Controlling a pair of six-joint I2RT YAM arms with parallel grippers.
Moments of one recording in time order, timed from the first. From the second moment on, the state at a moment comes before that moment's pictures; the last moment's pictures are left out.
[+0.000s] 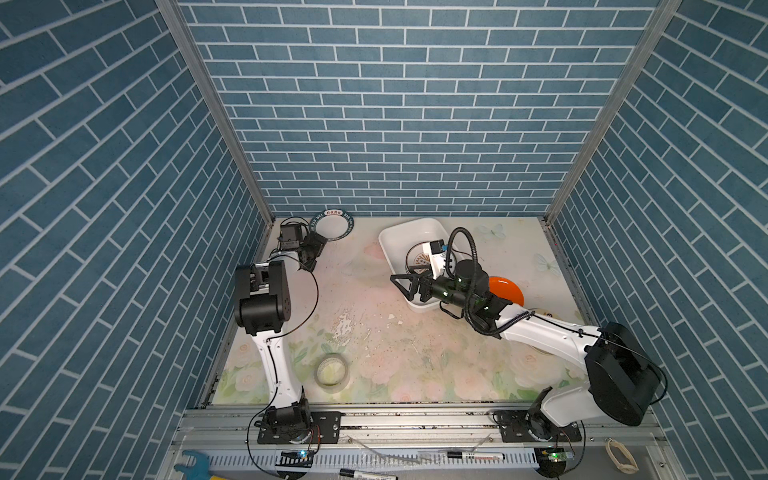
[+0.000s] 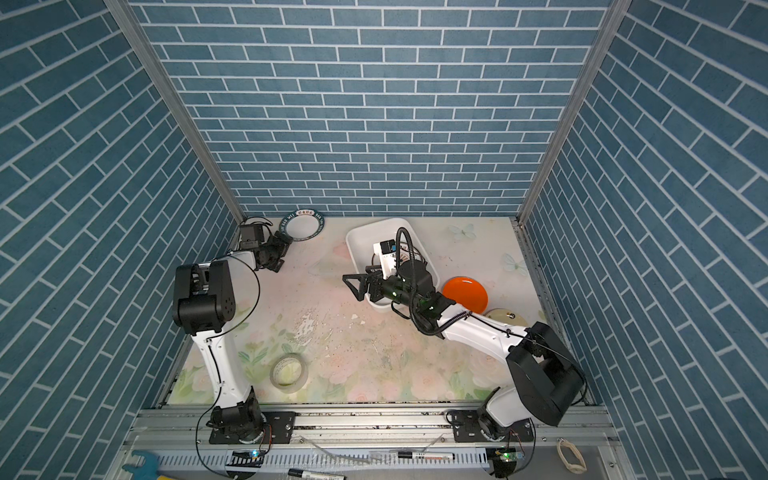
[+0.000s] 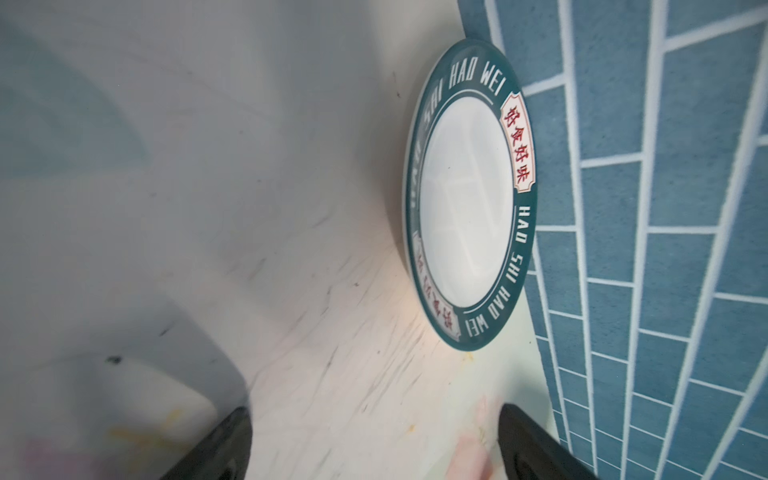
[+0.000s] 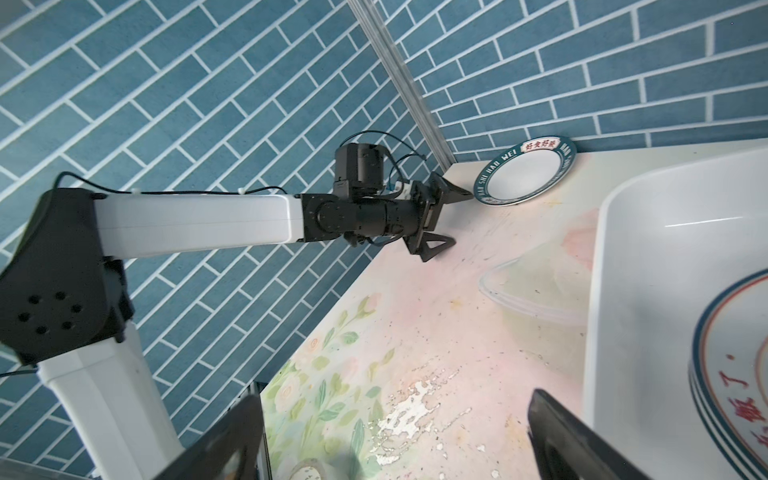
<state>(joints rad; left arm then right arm) 0.14 2.15 1.44 -0.03 0.29 -1.00 0.81 1.47 0.87 0.47 -0.33 0.56</state>
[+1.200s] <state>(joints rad) 0.14 2.41 1.59 0.26 0.31 -1.30 0.82 1.55 0.90 0.50 -0.27 0.56</state>
